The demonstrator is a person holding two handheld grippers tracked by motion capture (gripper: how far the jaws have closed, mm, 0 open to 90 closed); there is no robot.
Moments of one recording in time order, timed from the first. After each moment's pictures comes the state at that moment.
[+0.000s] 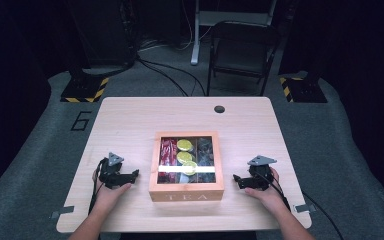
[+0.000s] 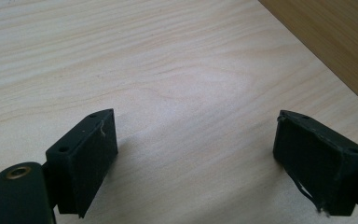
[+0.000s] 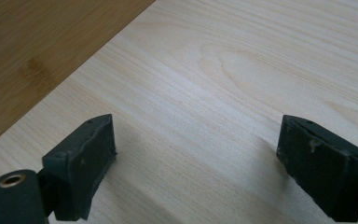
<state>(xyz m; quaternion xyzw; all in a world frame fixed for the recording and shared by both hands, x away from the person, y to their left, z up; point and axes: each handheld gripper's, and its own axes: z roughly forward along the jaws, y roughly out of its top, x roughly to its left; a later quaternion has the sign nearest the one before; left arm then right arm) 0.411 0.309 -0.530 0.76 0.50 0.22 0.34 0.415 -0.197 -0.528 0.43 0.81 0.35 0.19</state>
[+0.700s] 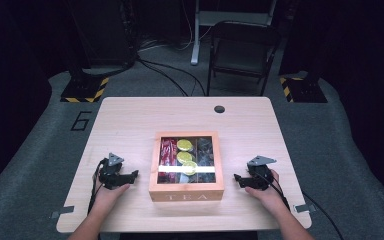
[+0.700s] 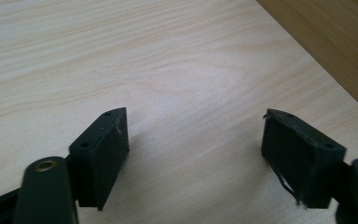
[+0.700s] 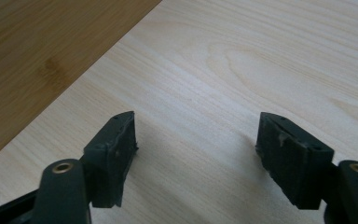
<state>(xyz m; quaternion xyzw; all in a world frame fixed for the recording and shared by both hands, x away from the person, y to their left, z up) 0.408 0.308 -0.526 0.77 0.50 0.22 0.34 0.411 -0.194 -0.522 0.43 0.81 0.34 0.18</state>
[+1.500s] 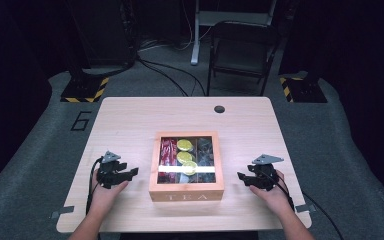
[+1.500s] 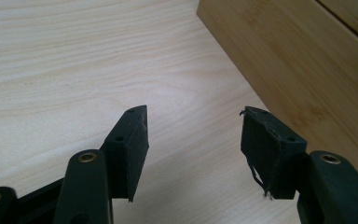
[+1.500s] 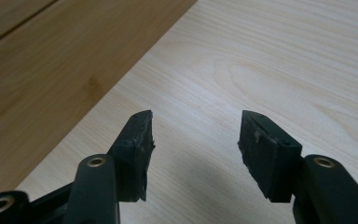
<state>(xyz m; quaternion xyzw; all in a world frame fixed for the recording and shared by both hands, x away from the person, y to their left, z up) 0.399 0.308 -0.501 0.75 0.51 0.16 0.39 0.400 -0.201 -0.497 0.43 0.81 0.37 0.17</state>
